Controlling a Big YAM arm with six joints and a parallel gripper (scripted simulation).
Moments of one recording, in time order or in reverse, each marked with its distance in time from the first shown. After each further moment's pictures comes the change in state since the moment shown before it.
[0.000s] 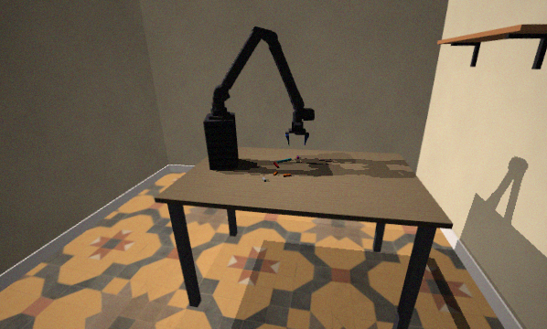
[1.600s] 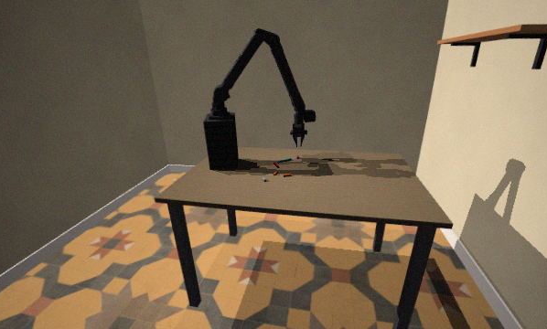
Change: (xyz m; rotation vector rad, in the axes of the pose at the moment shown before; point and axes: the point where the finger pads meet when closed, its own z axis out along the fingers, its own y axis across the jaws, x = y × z) arm 0.009 0.013 0.013 -0.027 0.008 0.125
